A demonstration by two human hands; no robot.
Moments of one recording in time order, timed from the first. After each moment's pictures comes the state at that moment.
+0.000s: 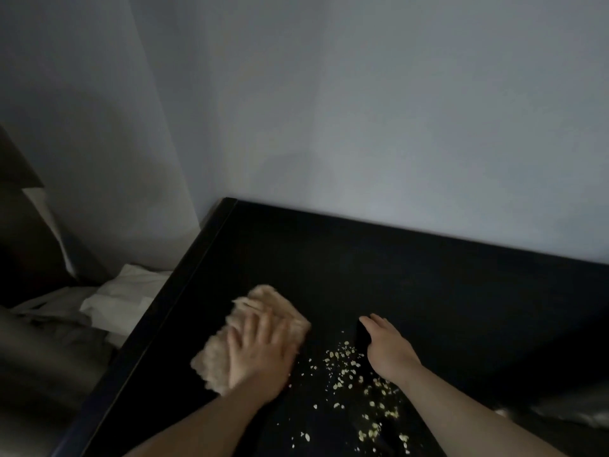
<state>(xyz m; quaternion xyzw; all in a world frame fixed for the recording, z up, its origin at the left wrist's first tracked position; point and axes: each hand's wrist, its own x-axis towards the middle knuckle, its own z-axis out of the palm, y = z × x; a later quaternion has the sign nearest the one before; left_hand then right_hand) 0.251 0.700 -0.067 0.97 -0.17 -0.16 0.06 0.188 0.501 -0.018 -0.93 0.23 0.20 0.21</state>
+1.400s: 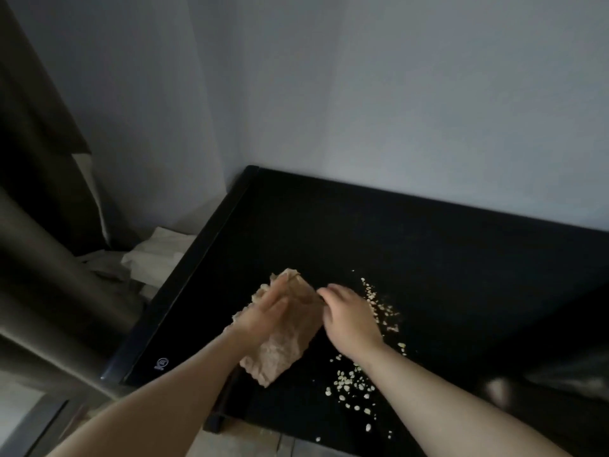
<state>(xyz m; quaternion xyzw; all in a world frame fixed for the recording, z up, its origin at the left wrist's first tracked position) 0.191 0.771 -0.046 0.87 -0.18 -0.25 0.38 0.119 0.606 -0.017 -0.98 0.05 0.00 0.18</state>
